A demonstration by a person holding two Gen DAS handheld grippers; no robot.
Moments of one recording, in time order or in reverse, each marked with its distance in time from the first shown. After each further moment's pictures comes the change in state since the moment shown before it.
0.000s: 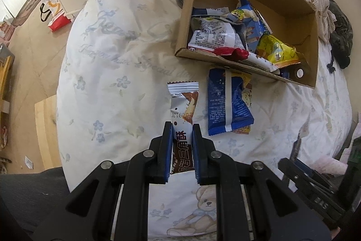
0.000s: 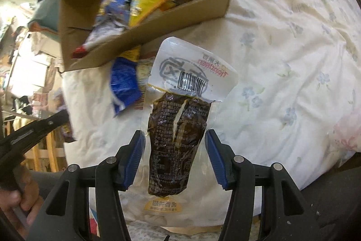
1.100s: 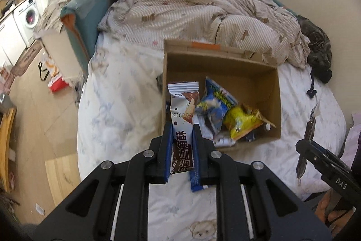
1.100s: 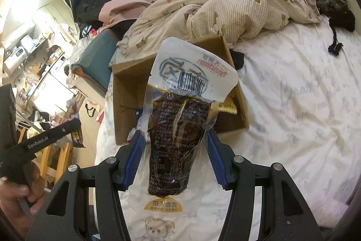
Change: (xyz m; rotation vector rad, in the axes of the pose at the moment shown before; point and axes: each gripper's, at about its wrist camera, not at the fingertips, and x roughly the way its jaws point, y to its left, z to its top) left arm -0.104 -0.039 0.074 0.153 -0.324 -0.024; right arm -0.084 0.034 0.090 -0.149 -0.379 0.118
